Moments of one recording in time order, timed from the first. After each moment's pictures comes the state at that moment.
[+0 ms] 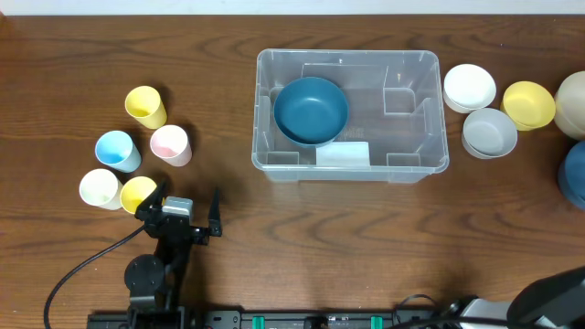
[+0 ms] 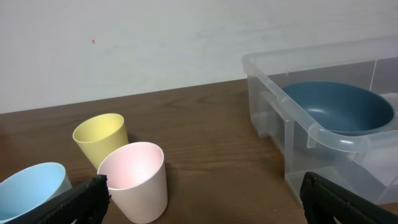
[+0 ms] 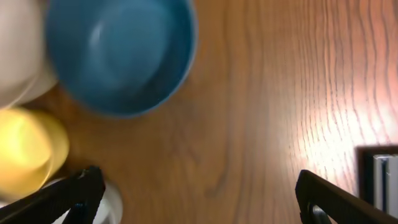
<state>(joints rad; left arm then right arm) 0.02 0.01 0.02 -0.10 0.18 0.09 -0.78 1.54 1.38 -1.10 0.20 0.95</state>
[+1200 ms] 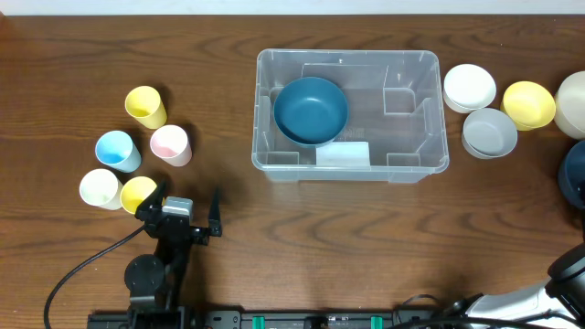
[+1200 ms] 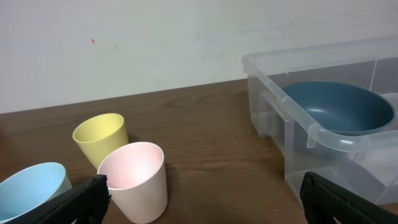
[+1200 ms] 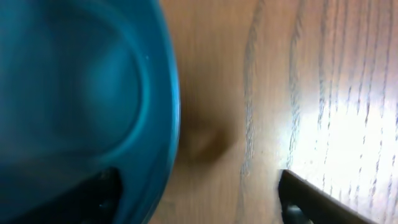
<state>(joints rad) 0.02 0.01 0.02 -0.10 0.17 0.09 -0.91 1.82 1.18 -0.63 0.12 0.73</state>
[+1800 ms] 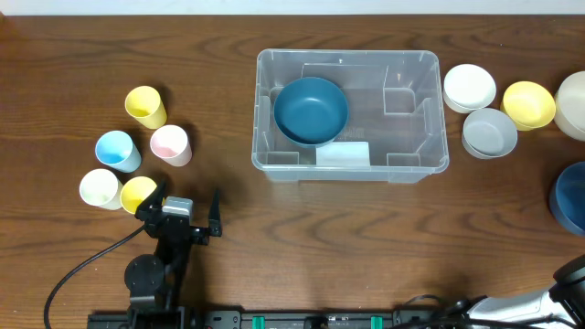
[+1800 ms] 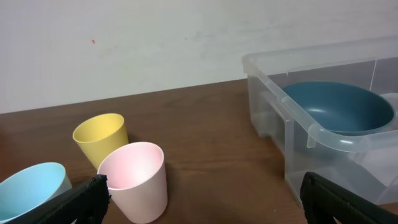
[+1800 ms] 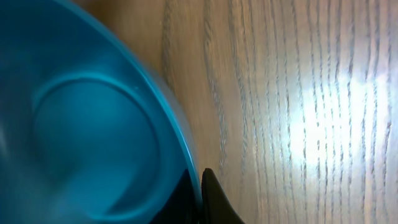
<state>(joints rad) 0.02 0.01 0.02 -0.10 0.17 0.09 -1.02 1.81 1.18 -0.73 0.09 0.76</state>
